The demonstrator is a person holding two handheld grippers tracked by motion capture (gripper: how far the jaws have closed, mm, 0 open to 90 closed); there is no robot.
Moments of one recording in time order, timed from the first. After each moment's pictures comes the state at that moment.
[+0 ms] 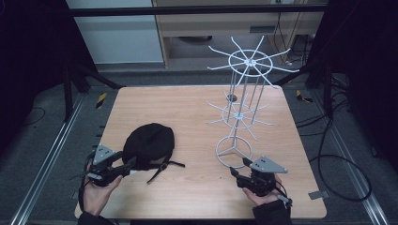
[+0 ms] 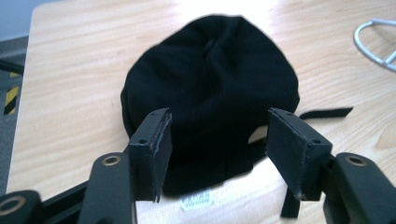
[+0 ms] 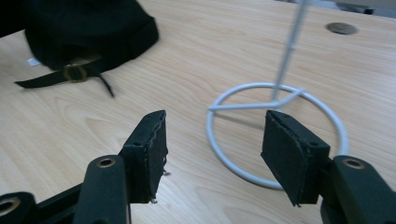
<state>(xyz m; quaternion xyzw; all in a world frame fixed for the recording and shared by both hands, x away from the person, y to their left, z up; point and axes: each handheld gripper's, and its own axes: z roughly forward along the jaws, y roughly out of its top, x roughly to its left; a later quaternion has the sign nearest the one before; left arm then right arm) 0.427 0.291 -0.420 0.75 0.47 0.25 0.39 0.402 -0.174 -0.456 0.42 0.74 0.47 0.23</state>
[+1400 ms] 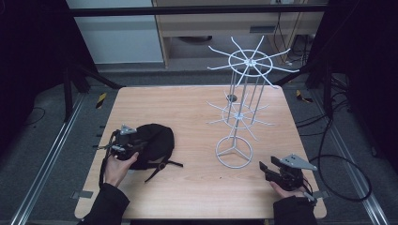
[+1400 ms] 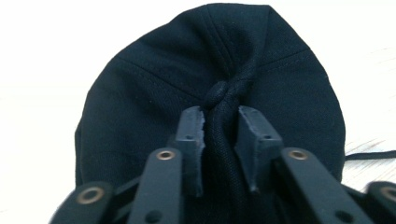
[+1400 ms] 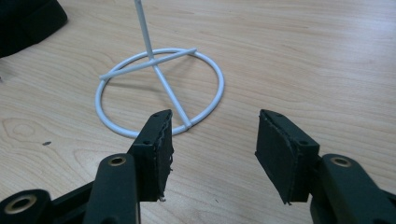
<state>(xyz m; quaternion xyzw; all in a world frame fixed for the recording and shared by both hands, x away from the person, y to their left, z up) 0.511 0.260 -0.439 0.78 0.50 0.20 0.32 0.416 -0.253 -0.477 0.49 0.71 0.43 0.25</state>
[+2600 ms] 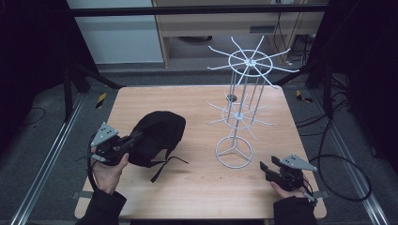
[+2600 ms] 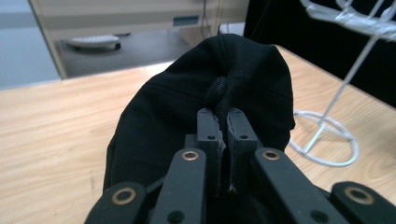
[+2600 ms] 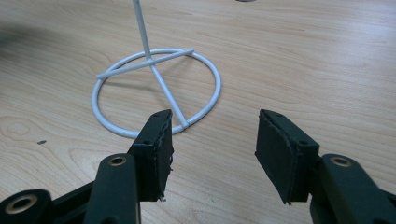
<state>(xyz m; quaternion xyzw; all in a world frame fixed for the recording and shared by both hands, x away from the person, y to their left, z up) 0.444 0.258 -0.359 0.71 0.42 0.24 0.52 0.415 -0.254 -0.478 0.48 0.72 0.43 0.26</state>
